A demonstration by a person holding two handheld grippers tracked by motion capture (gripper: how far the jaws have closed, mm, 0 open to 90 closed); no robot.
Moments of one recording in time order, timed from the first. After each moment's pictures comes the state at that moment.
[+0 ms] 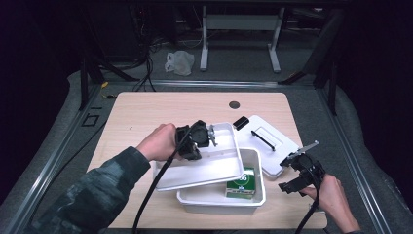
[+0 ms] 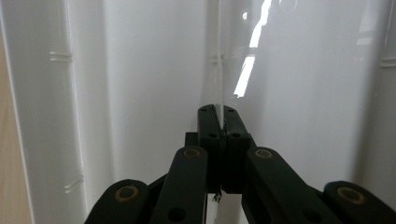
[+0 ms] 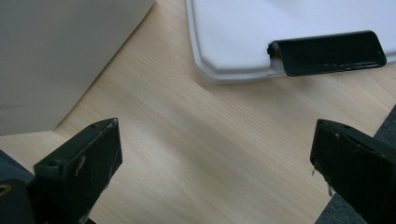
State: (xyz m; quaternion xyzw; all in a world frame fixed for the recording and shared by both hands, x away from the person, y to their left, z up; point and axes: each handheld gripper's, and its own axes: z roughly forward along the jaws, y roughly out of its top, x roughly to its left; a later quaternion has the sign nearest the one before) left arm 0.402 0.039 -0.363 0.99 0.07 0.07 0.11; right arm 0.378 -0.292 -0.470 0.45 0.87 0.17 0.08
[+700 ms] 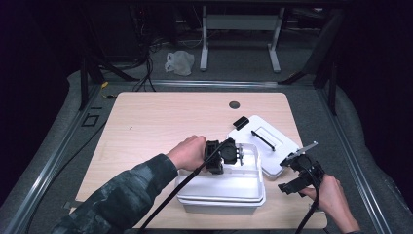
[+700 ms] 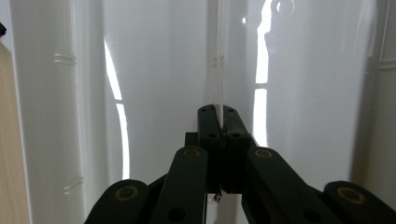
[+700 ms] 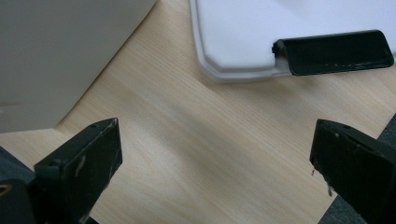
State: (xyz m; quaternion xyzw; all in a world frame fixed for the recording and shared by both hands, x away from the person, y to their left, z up) left arm 0.393 -0.021 -0.400 1.00 -0.01 0.04 0.09; right arm 0.378 -0.290 -0.471 0.44 0.88 0.17 0.07
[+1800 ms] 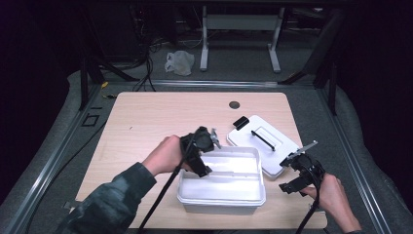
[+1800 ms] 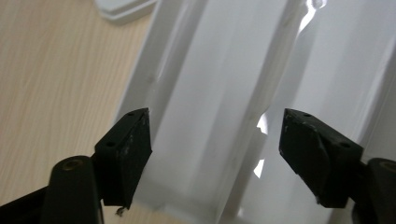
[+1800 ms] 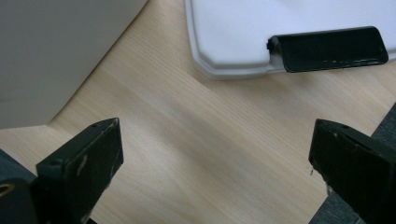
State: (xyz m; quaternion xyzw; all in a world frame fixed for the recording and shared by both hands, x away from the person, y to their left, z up) left arm 0.399 0.055 -0.382 0.97 0.18 0.09 0.17; right arm 0.381 -0.292 -0.472 0.45 0.88 0.16 0.07
